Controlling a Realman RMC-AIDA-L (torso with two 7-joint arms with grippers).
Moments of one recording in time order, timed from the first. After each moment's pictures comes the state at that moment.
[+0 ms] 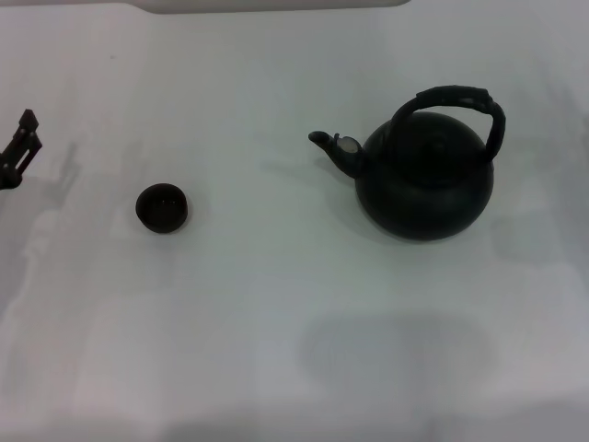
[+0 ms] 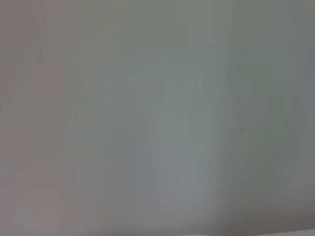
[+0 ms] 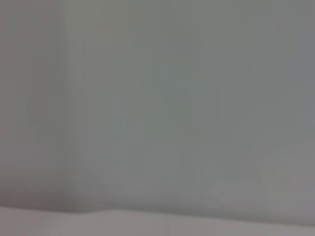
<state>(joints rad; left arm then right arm) -0.29 -2.07 1.26 0.10 0.39 1.21 -0.35 0.31 2.01 -1.19 -0.13 -0.46 -1.06 0.40</state>
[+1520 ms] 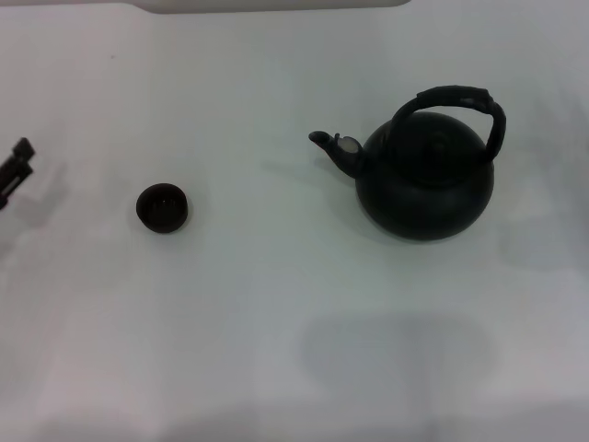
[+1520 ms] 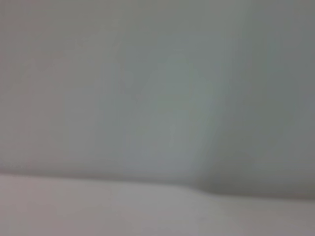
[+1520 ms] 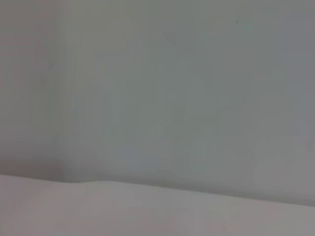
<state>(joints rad) -0.18 -2.01 1.27 0.27 0.63 1.11 -0.75 0.31 2.01 -1.20 -0.12 -0.46 -1.03 0.35</state>
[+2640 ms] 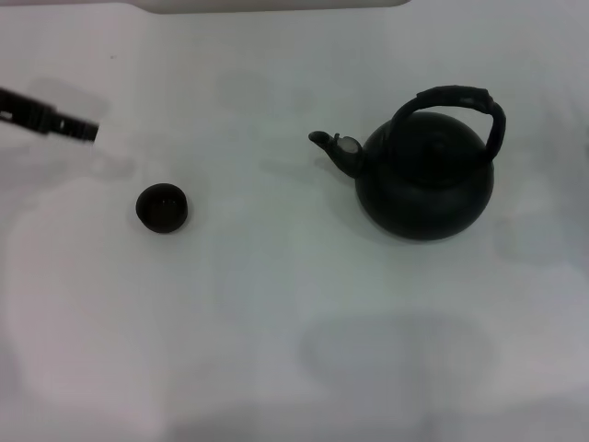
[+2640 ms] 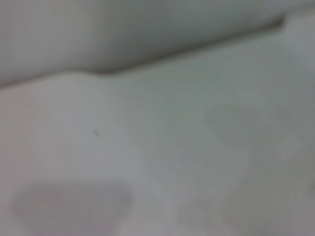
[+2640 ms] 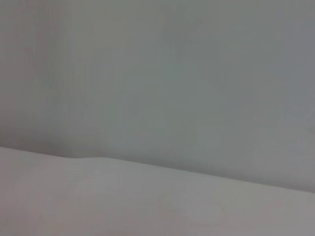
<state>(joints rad) -0.49 -1.91 1.18 1.24 2.39 1.41 -2.50 0.33 2.01 -1.20 -0.11 -0.46 -0.97 0.29</state>
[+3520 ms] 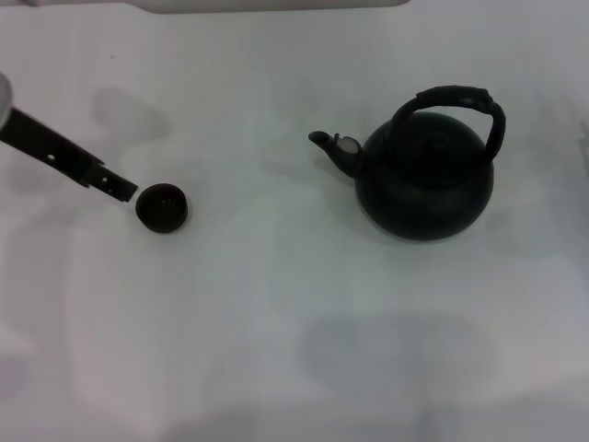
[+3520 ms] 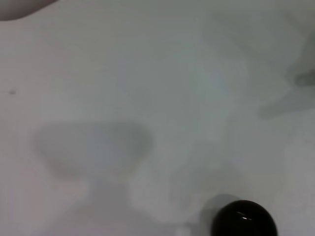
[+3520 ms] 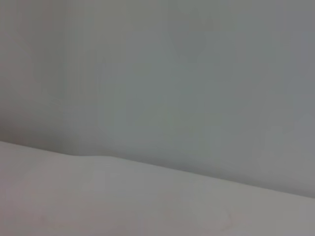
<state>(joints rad) -0.58 -2.06 1.19 1.33 2.66 1.61 -2.50 0.35 2.01 -1.20 -0.11 -0.46 -0.94 0.27</state>
